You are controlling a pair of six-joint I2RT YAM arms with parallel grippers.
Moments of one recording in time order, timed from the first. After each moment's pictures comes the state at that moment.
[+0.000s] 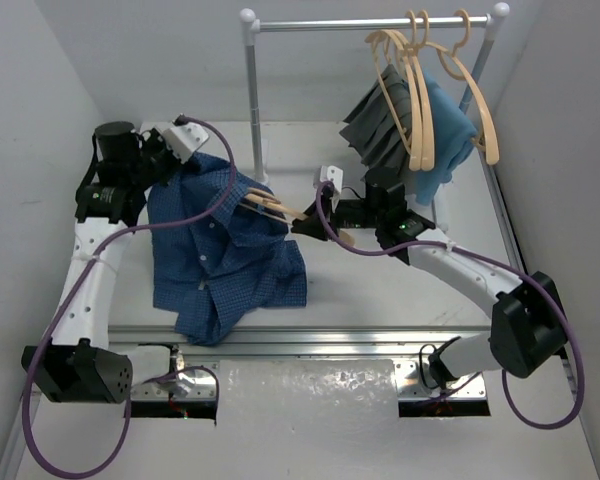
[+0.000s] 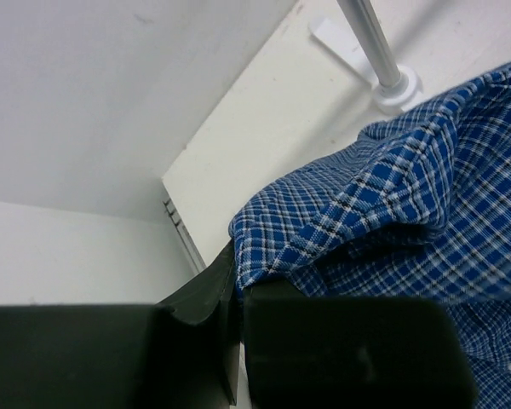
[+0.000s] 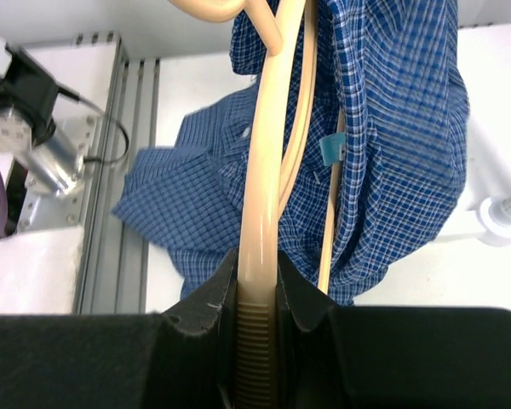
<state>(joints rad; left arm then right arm) 0.02 1.19 1.27 -0.48 0.28 0.80 0.56 1.41 0.94 0.21 -0.85 -0.19</state>
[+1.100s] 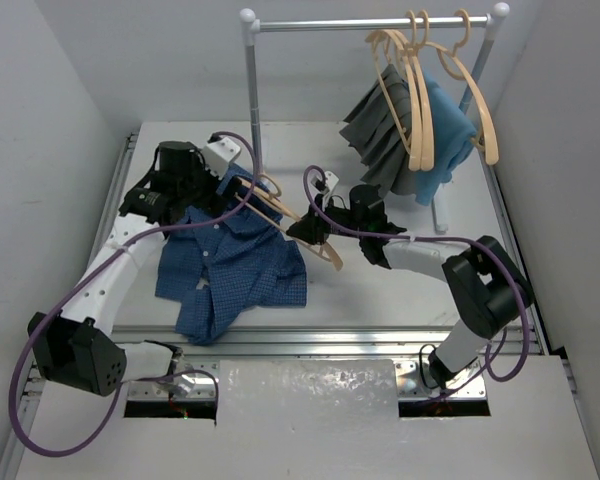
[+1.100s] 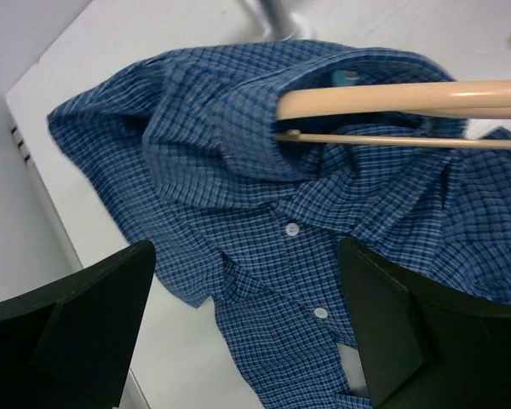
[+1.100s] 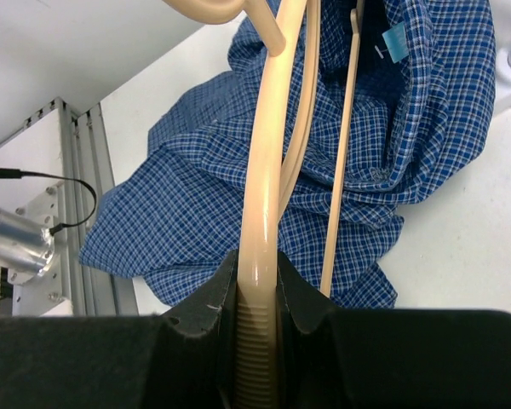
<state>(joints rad) -0.22 1.26 1.22 -0.56 0.06 0.45 0.56 1.66 0.82 0.60 -0.64 0.23</state>
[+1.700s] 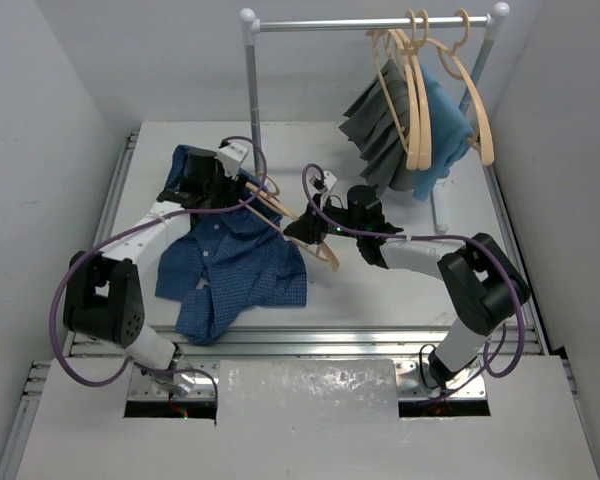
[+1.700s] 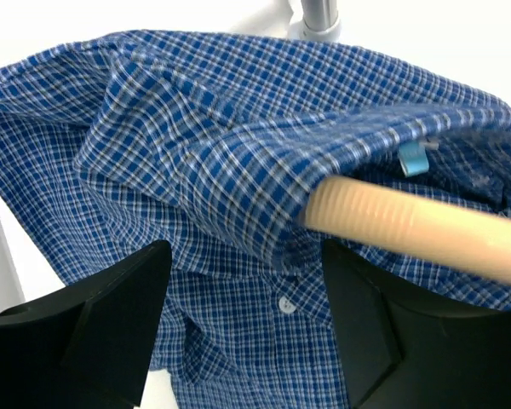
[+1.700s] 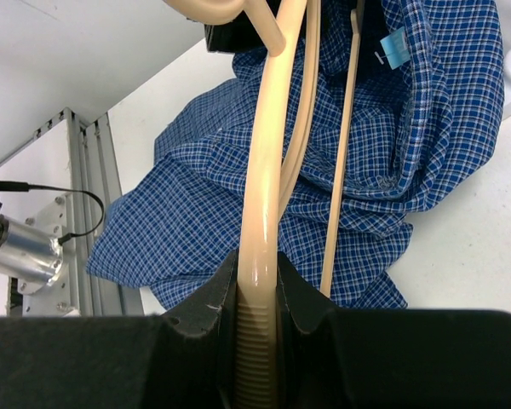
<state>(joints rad) -0.21 1.53 1.10 -0.21 -0.09 0.32 0.57 1.69 0.83 0.64 -0.63 0.27</state>
